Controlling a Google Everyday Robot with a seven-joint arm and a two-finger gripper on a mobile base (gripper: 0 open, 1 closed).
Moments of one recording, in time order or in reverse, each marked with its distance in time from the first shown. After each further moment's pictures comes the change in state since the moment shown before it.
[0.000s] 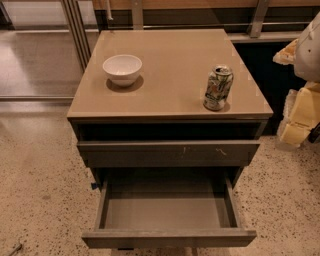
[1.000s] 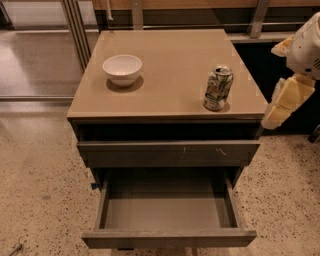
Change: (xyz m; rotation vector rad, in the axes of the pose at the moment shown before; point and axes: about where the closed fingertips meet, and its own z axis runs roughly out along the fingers) arm 0.010 -0.063 0.035 0.083 -0.100 0.059
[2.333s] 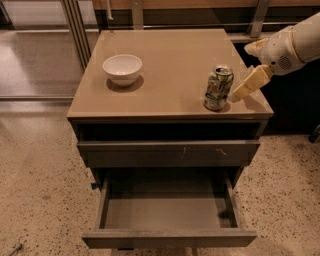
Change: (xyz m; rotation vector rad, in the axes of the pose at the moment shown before) arm -0.036 -0.089 0.087 -0.042 -0.426 0.135
